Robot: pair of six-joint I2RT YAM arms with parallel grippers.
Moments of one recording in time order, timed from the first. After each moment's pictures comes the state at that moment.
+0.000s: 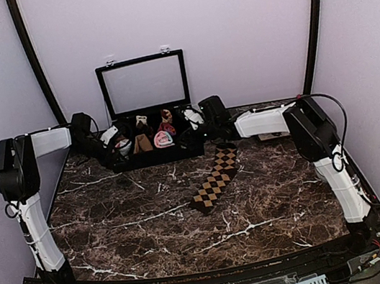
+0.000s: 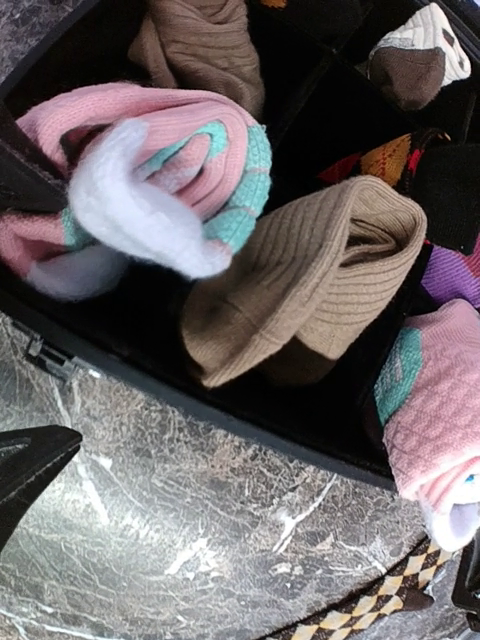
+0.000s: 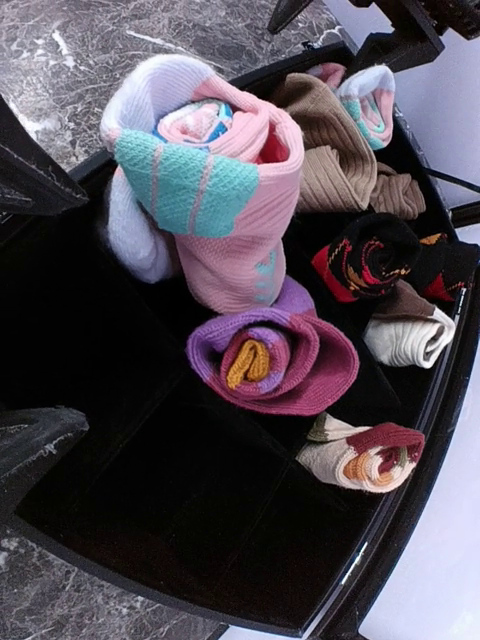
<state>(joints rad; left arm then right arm) -0.08 2.02 1.50 -0.58 0.56 0.73 0.66 2.39 1.85 0.02 -0.24 -0.05</state>
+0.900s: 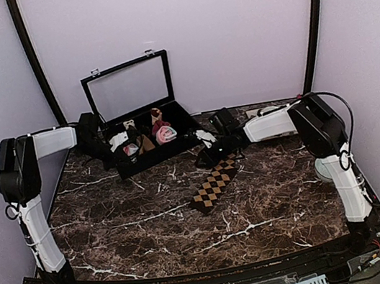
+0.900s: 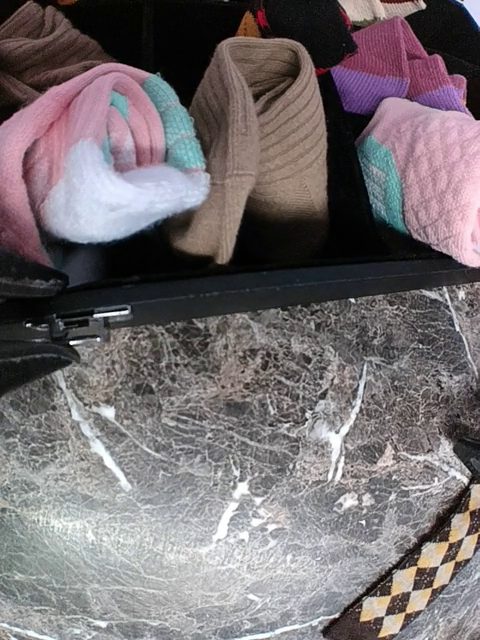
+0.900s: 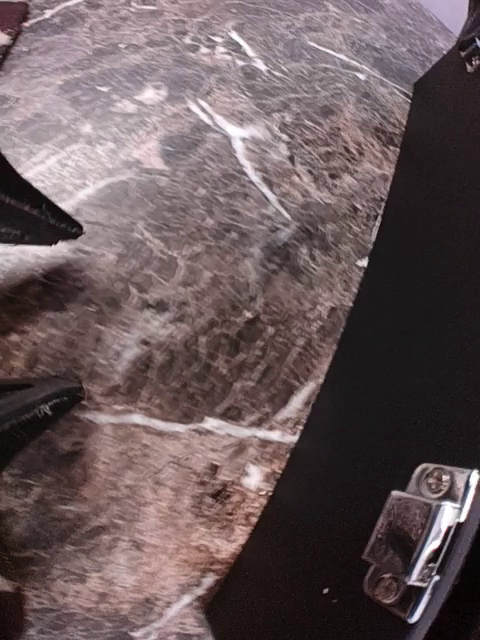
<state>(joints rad) -0.16 1.99 1.48 -0.66 0.53 1.02 0.63 2.31 1.64 -0.16 -0.38 -0.12</state>
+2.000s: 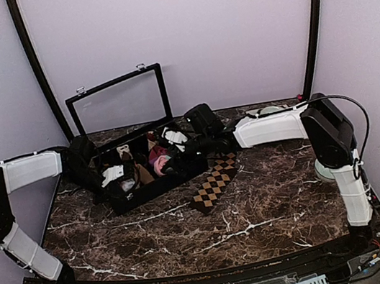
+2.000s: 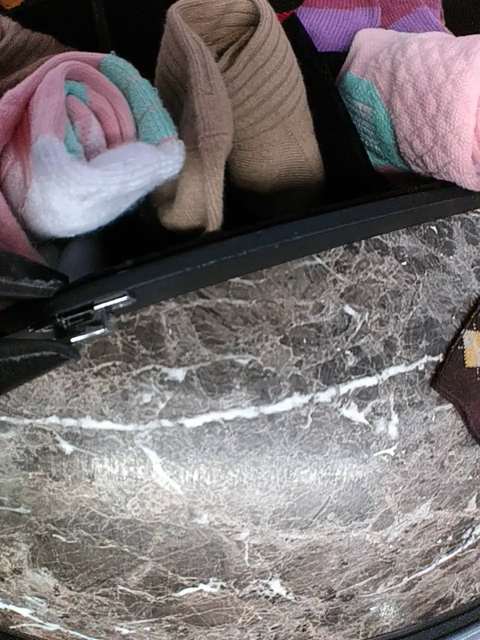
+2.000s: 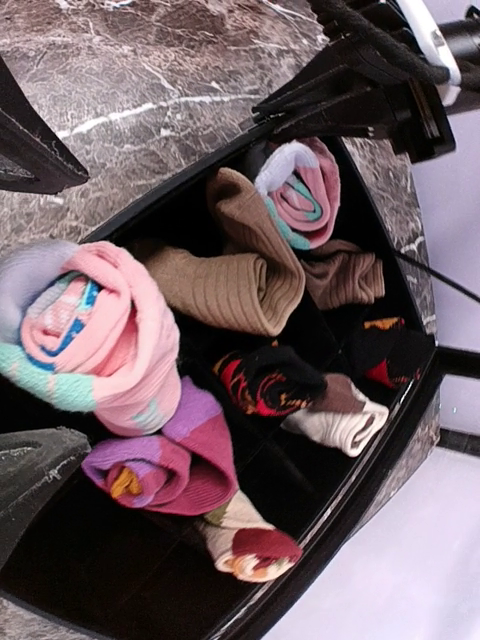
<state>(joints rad) -0.24 1.59 1.02 -0.77 0.53 1.14 0.84 2.15 1.63 -0.05 -0.39 -0.28</state>
